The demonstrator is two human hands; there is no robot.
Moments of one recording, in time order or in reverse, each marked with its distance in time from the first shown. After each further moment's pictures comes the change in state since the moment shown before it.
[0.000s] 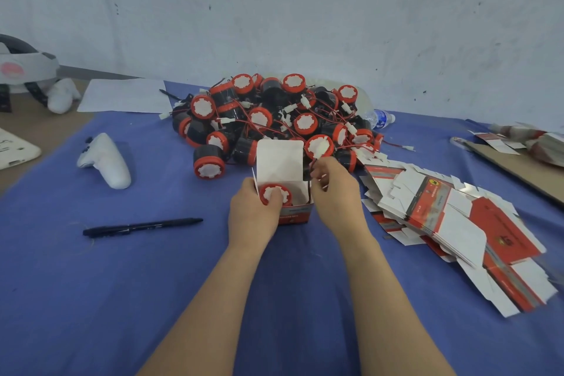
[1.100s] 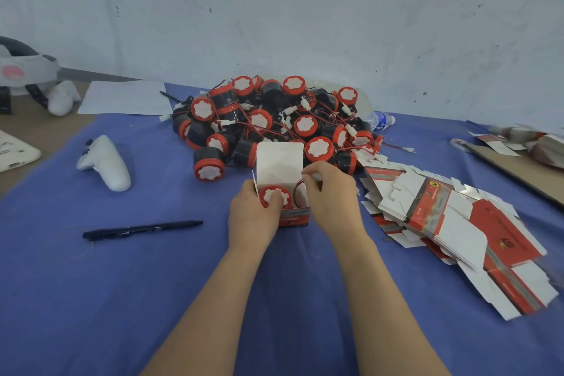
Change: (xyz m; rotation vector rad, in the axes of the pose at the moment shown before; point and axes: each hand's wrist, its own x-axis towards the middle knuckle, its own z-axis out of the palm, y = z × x) left_hand -0.001 0.001 0.000 0.003 -0.008 -0.006; right_hand -0.003 -0.012 0.000 -0.034 0.009 -0.011
